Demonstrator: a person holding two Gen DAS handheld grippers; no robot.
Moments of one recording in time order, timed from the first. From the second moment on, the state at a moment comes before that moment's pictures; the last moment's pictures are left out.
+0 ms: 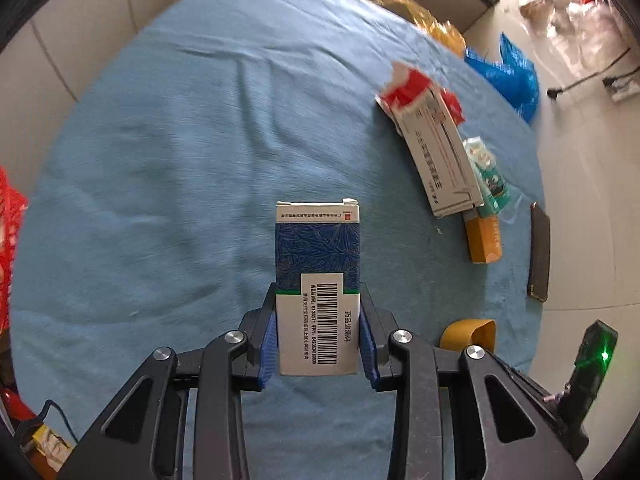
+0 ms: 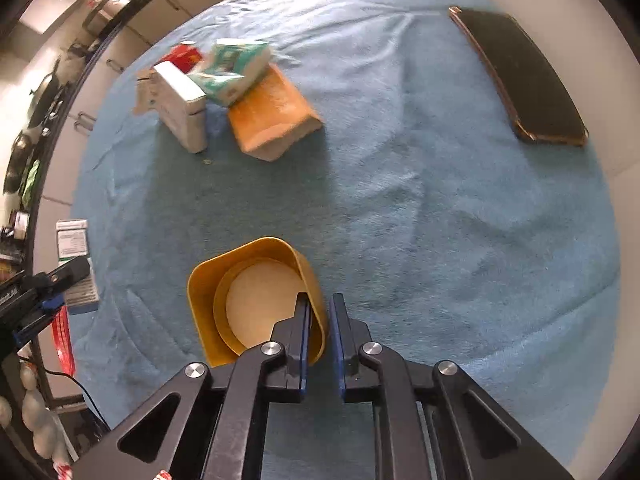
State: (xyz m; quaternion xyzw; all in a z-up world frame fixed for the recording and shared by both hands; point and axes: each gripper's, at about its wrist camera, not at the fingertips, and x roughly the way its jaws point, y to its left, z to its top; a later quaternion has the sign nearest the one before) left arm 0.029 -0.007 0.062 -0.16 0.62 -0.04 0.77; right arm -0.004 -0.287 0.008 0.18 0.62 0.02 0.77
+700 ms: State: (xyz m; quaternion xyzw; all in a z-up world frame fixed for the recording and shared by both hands) left arm -0.088 0.197 0.117 -0.24 0.54 0.10 0.80; right arm 0.006 -0.119 0.035 0.09 0.62 0.16 0.76
